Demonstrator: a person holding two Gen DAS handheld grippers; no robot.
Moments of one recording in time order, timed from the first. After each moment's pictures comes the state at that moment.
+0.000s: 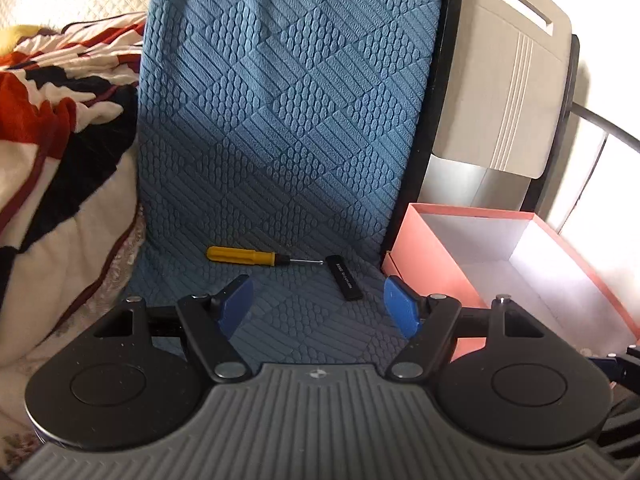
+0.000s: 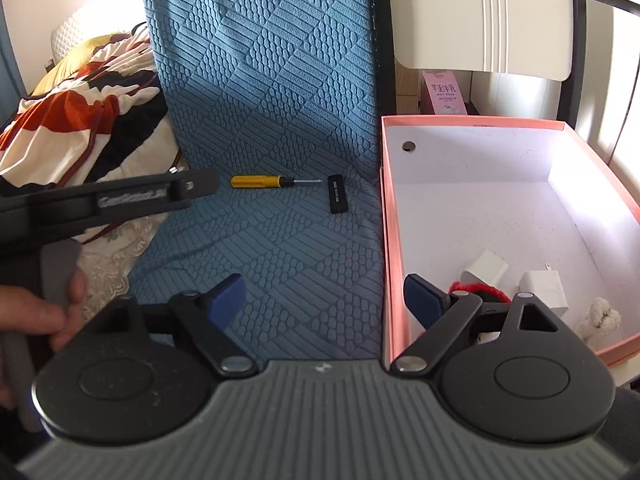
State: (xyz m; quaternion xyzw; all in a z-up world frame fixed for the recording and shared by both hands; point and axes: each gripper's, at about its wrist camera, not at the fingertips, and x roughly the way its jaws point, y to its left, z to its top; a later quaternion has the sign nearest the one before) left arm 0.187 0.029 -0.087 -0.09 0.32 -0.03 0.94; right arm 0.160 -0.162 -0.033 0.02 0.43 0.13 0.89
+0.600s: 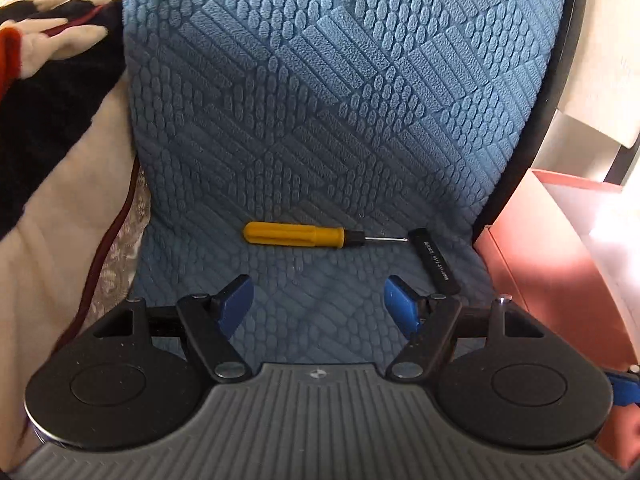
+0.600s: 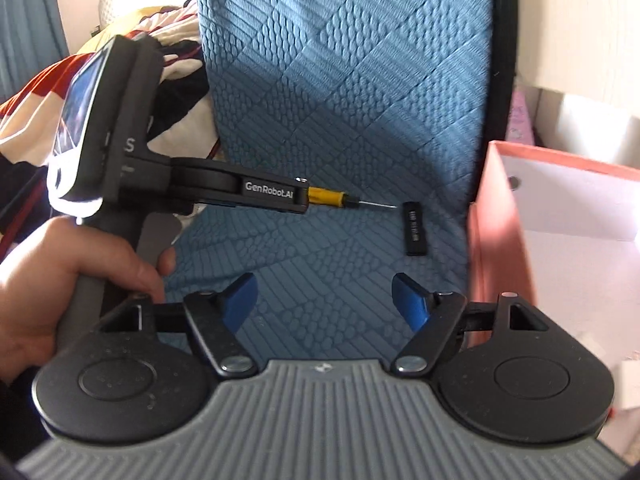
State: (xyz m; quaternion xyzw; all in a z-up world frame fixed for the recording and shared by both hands) left arm 0.307 0.092 -0.148 -0.07 0.43 0.00 0.90; right arm 0.234 -0.088 -0.080 -0.01 0.43 0.22 0.88
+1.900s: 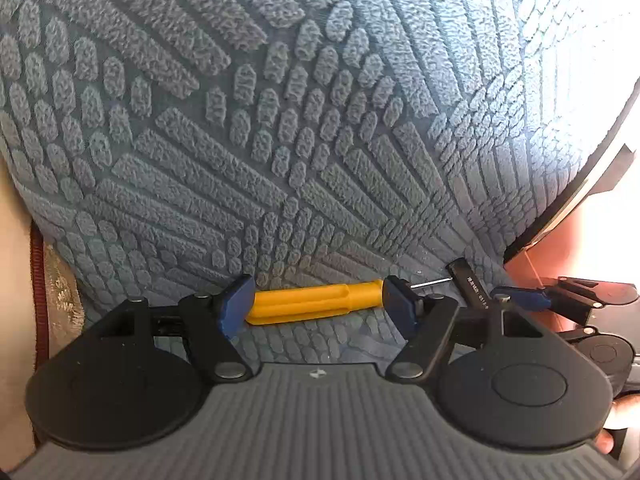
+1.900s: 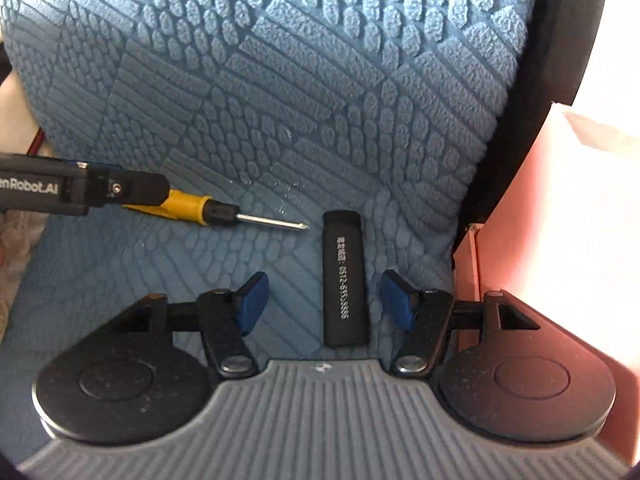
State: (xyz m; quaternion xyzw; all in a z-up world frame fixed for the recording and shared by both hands) left arm 0.419 0.167 -0.212 -0.11 0.48 -0.12 0.86; right arm 0.398 -0.076 -0.194 -0.04 0.53 0.13 0.83
